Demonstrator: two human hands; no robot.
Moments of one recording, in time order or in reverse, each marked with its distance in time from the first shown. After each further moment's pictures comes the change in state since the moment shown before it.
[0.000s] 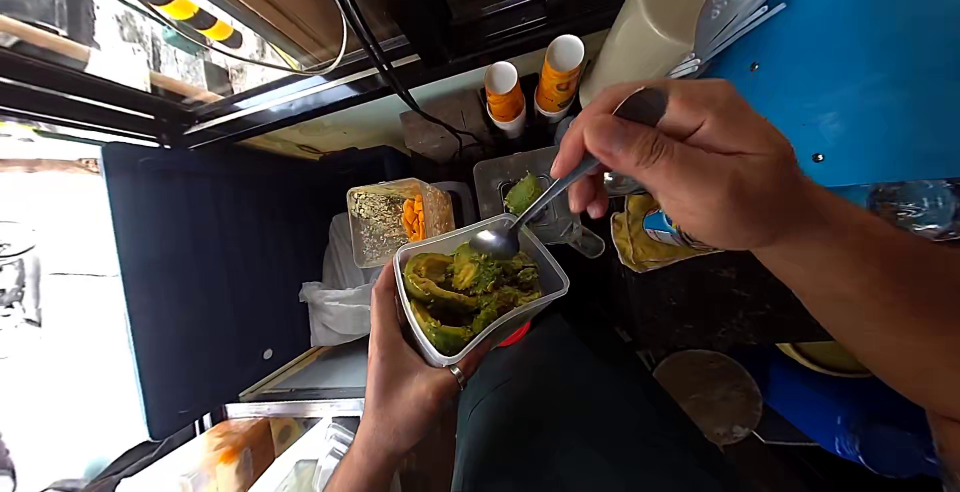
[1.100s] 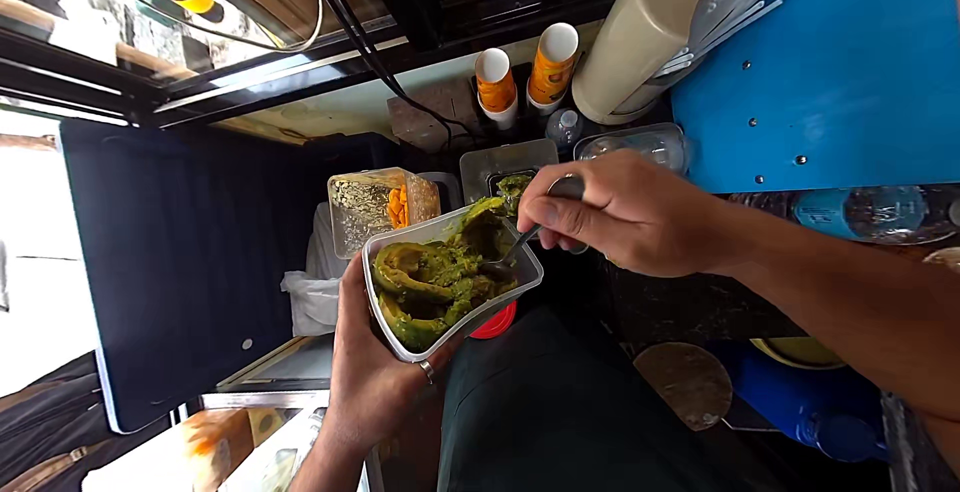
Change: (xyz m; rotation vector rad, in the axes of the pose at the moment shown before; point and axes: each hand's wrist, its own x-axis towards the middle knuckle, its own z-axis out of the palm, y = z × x) left_hand 0.003 0.000 -0.005 0.035 -0.008 0.016; right_hand -0.017 0.020 0.009 -0.187 -0.188 0.019
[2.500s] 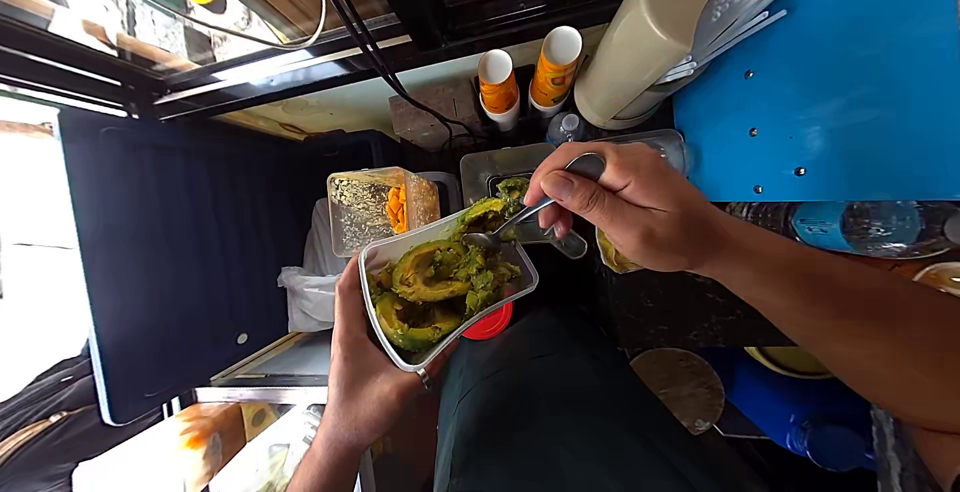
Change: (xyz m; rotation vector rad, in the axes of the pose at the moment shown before) left_hand -0.004 -0.008 0.000 0.003 0.010 0.052; right_hand -0.002 0.009 0.000 0.089 0.117 0.015
